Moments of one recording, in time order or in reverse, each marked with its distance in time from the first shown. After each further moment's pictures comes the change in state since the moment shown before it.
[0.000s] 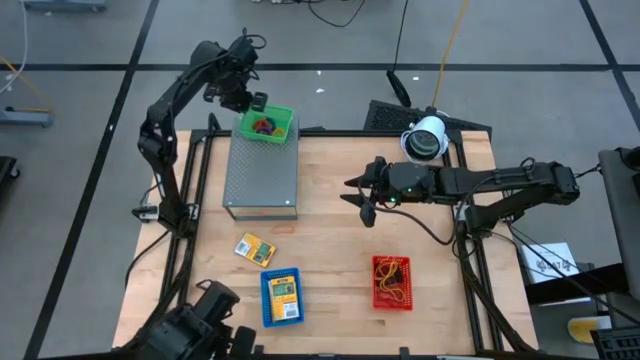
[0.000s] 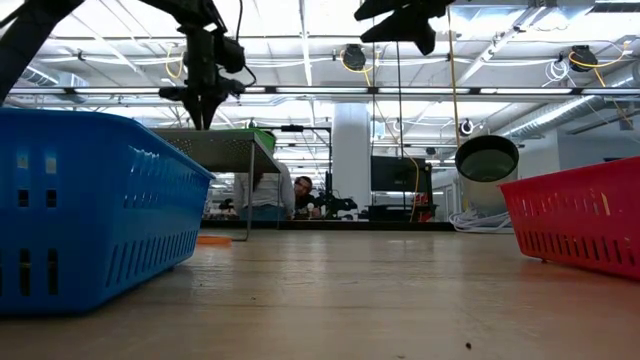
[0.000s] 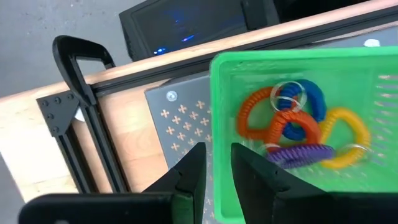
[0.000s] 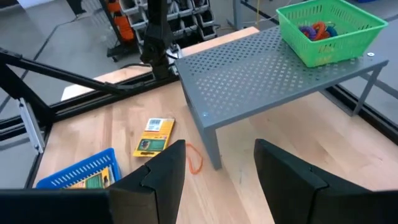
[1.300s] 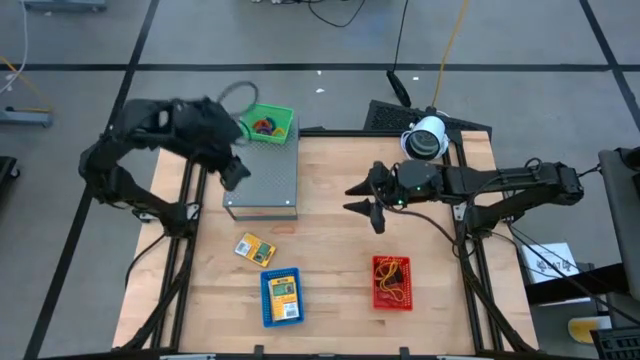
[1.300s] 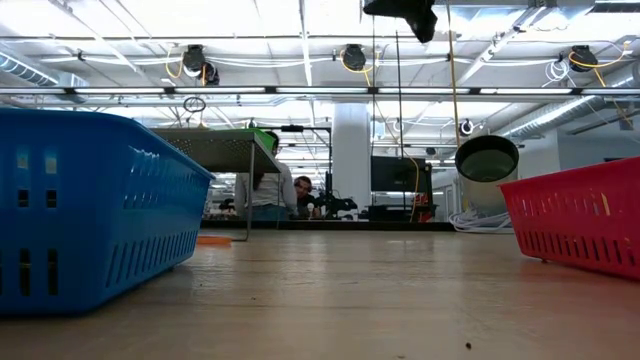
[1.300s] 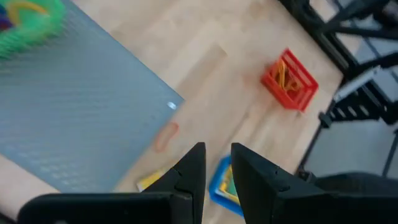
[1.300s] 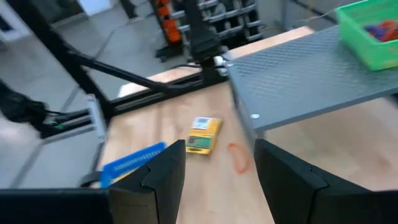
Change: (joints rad) left arm -0.827 -0.497 0.000 0.000 0.106 -0.277; right arm 0.006 -0.045 -0.007 0.024 -0.169 0.011
